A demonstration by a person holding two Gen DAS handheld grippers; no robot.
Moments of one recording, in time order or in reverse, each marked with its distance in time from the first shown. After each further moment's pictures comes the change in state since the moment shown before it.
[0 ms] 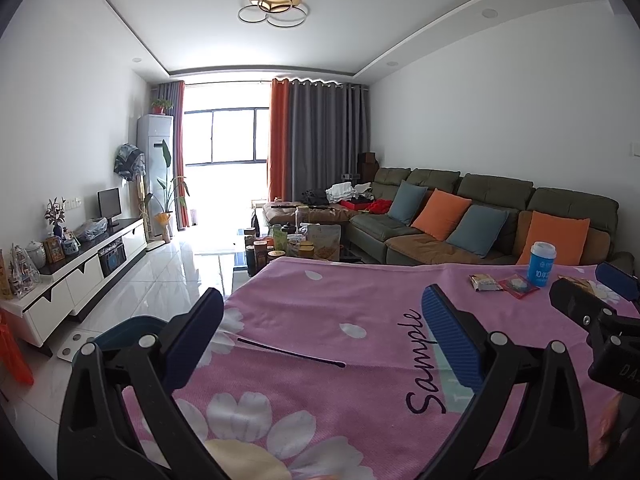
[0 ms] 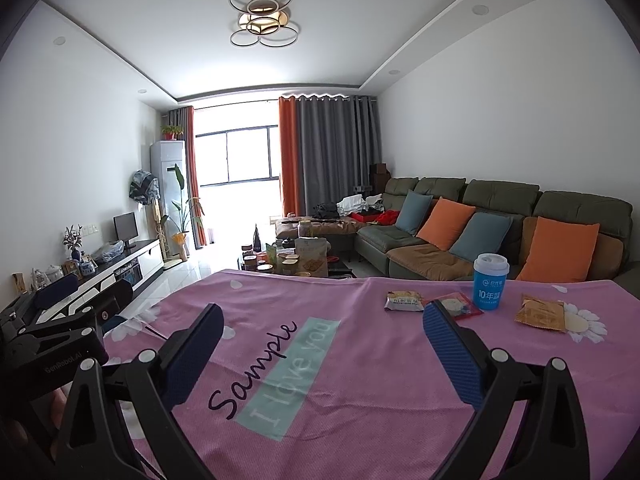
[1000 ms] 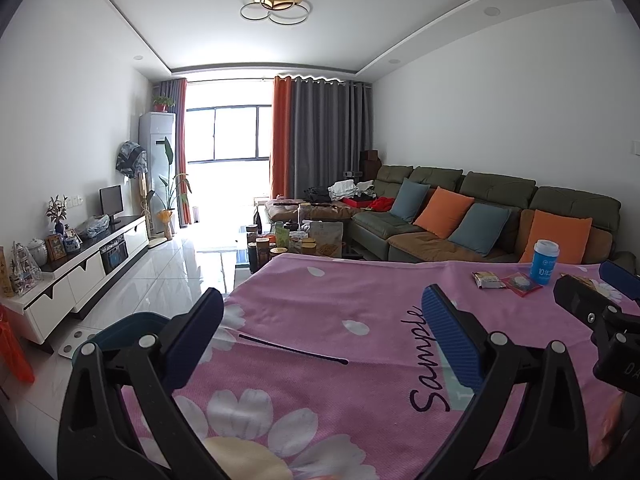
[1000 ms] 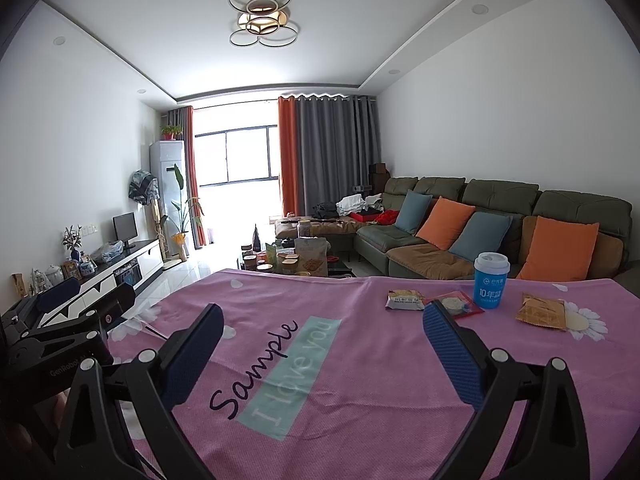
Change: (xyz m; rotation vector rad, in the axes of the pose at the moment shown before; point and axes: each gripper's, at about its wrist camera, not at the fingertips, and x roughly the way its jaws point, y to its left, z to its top) left arm 0.001 0.002 -0.003 0.001 0.003 0.004; right arm 0.001 0.000 0.000 -0.002 0.000 -0.003
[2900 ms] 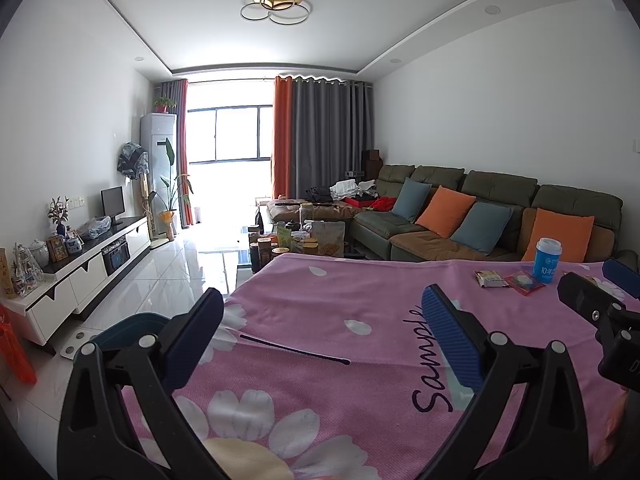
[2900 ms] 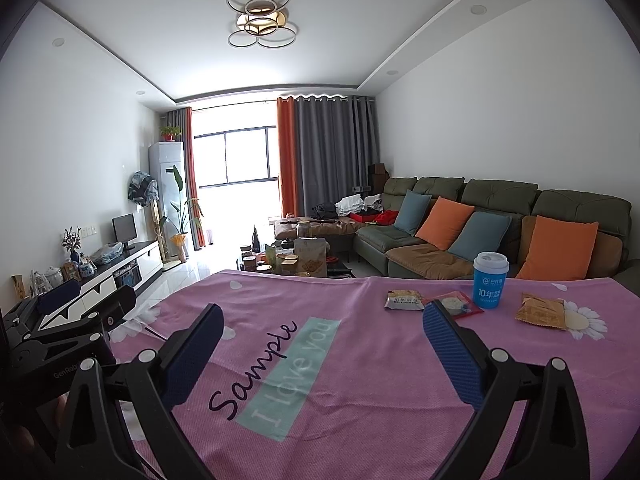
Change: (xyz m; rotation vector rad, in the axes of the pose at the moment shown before) left arm 0.001 0.001 -0.003 0.007 0.001 0.010; right arm 0.000 0.002 0.000 0.000 -0.002 -0.003
